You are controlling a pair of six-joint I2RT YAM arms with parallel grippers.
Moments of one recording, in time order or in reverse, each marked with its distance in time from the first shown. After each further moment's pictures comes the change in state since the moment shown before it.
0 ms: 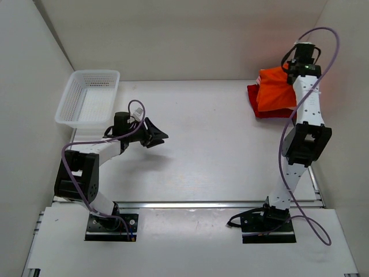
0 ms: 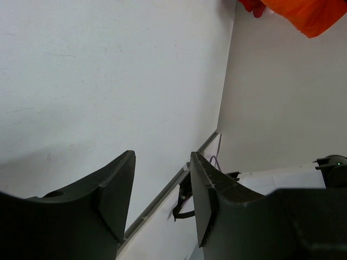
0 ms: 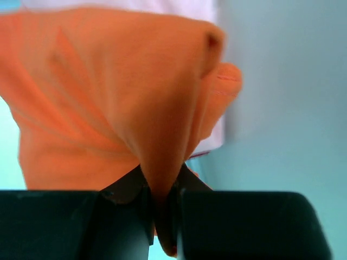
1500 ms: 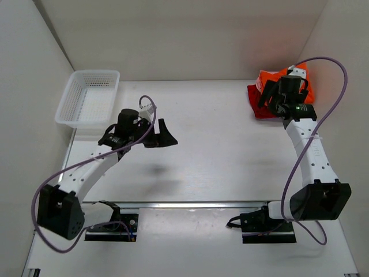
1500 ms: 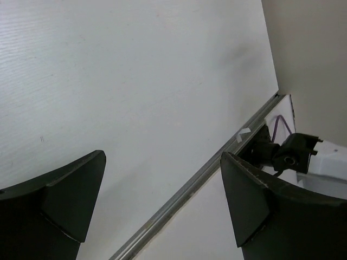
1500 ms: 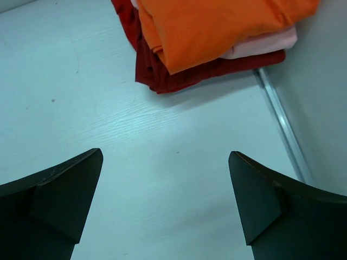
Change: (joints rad) left arm -0.196 -0.287 0.134 -0.404 -0.219 0.380; right arm 0.164 -0.702 -0.745 0.149 -0.006 0.391
